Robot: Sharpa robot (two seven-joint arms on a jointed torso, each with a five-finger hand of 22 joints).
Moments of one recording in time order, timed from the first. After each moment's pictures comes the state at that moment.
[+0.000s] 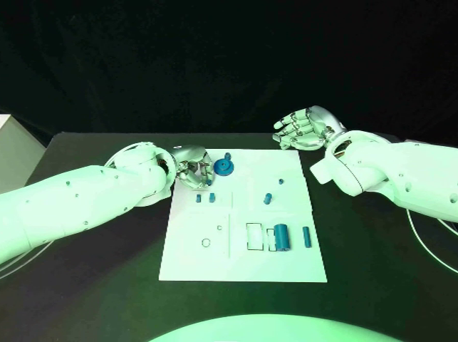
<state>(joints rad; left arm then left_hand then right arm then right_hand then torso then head) 1.22 -0.60 -0.07 1.25 -1.39 -0.08 -0.06 1.36 -0.20 0.62 -0.06 0.19 1.01 0.12 0.34 0.31 1.08 0.06 0.50 0.13 1.36 -0.01 1.41 0.99 0.11 1.28 0.10 1.33 1.19 1.32 -0.83 -0.17 1.43 -0.62 -0.54 0.11 1.36 -0.26 0.46 0.22 0.33 0.83 0.21 0.28 0.33 1.02 0.15 0.29 0.14 1.12 0.10 0.18 0.42 0.18 1.08 0.21 0.07 0.30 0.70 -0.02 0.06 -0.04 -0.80</state>
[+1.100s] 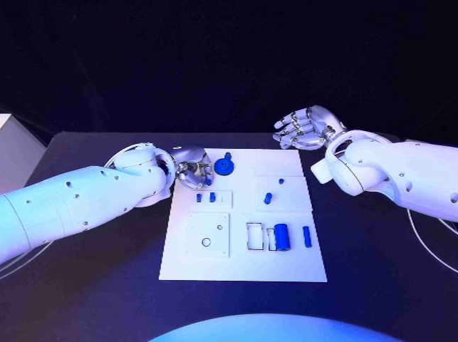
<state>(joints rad) 1.22 -0.61 -0.08 1.25 -1.40 -0.08 -0.06 1.36 -0.21 0.61 -0.06 0.18 1.01 0.12 0.32 0.31 1.08 0.06 0.49 0.13 1.36 0.00 1.41 0.99 0.11 1.27 0.10 1.32 1.18 1.32 -0.83 -0.17 1.43 -0.62 -0.54 0.11 1.36 -0.26 0.46 0.22 0.33 0.83 0.21 0.28 0.33 1.02 0.15 0.29 0.14 1.12 0.10 0.18 0.42 0.18 1.08 0.21 0.07 0.30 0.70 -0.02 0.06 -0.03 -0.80</state>
